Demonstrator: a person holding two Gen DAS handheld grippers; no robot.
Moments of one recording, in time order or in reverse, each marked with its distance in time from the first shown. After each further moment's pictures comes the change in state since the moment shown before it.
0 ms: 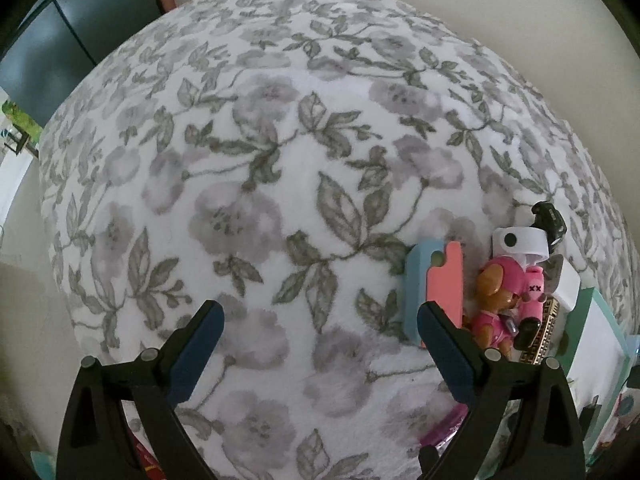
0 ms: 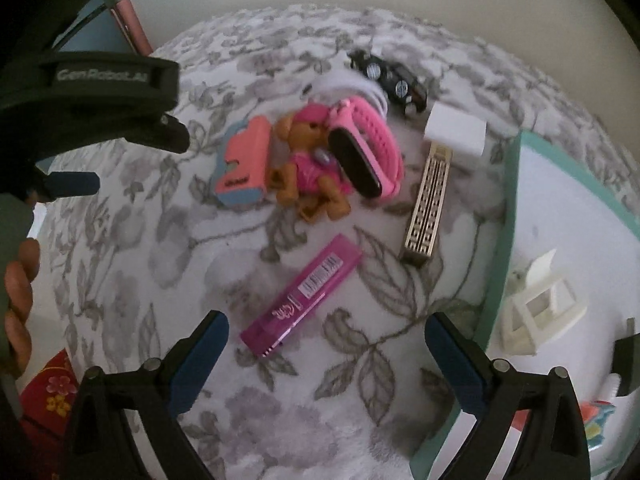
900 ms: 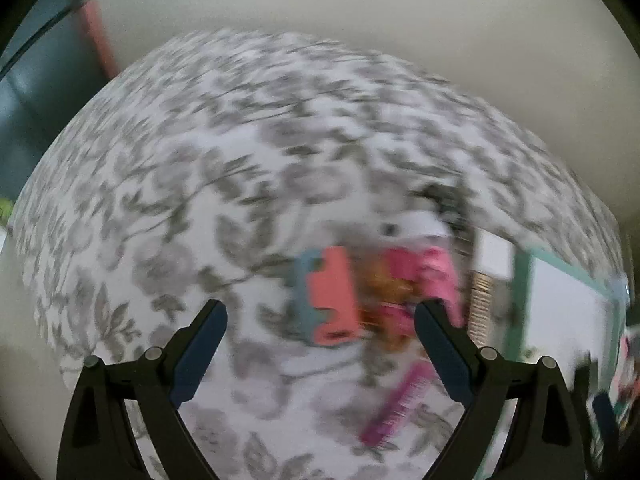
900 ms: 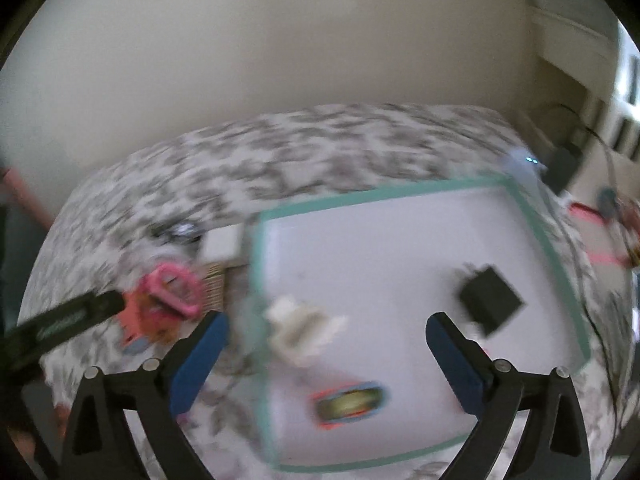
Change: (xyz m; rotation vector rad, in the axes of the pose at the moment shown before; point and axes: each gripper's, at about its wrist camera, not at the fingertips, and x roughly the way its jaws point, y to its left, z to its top) left arm -0.026 -0.055 -0.014 0.189 -0.139 -0.081; right arm -0.100 -0.095 -0.016 0.487 -0.290 -0.258
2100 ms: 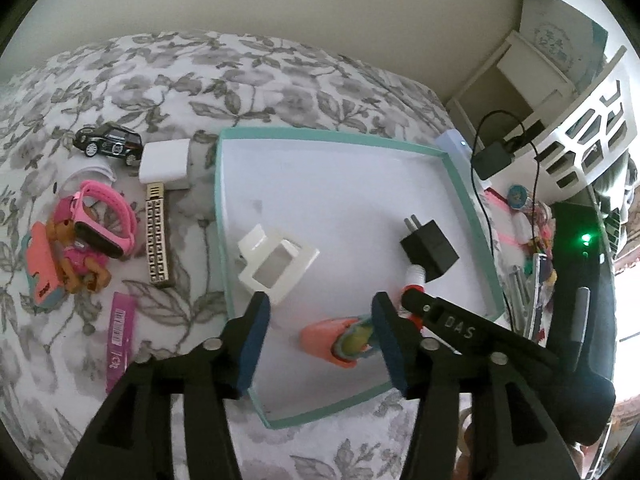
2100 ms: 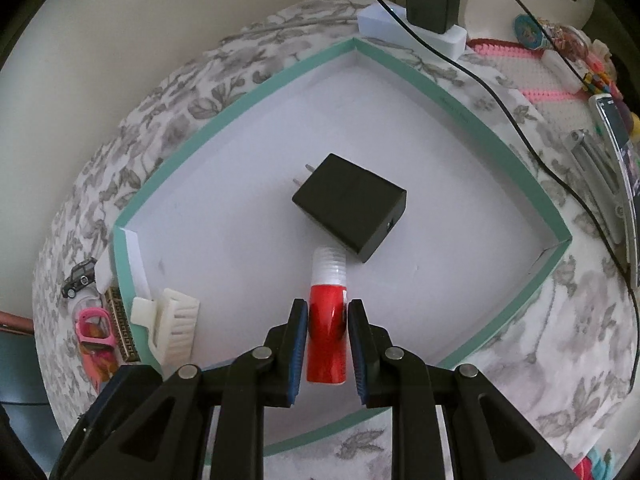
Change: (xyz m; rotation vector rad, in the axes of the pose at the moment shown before) left arm -0.031 -0.168 -0.098 0.438 0.118 -0.523; right arm 0.032 -0.123 -0.028 0.479 0.261 -0.111
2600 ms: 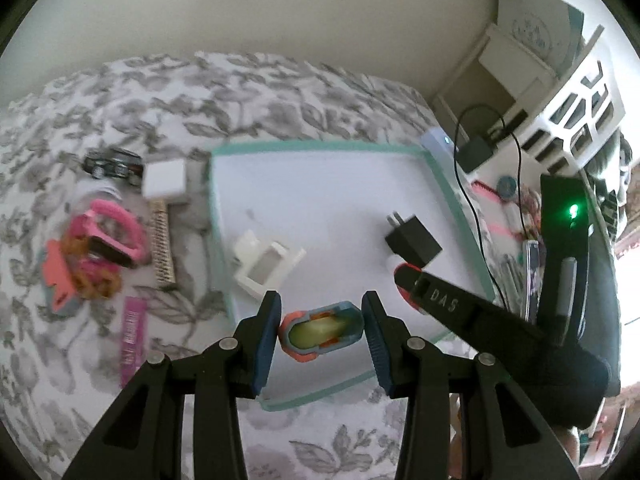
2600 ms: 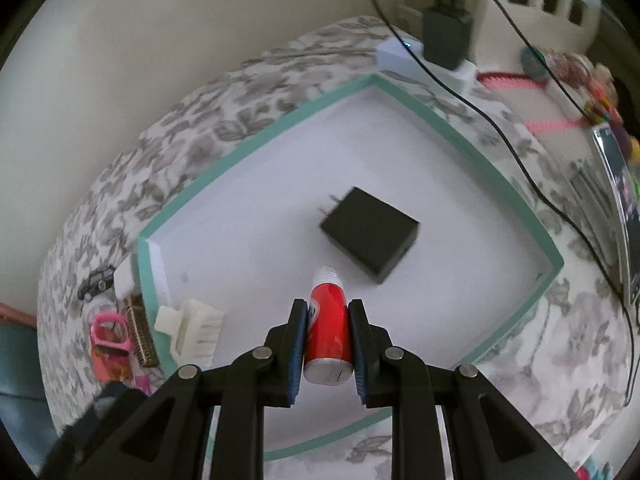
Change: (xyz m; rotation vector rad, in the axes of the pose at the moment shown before) left arm -0.019 -0.017 -0.007 0.075 -0.009 0.001; right arm -0.019 0.008 0.002 -0.022 -0.068 0.025
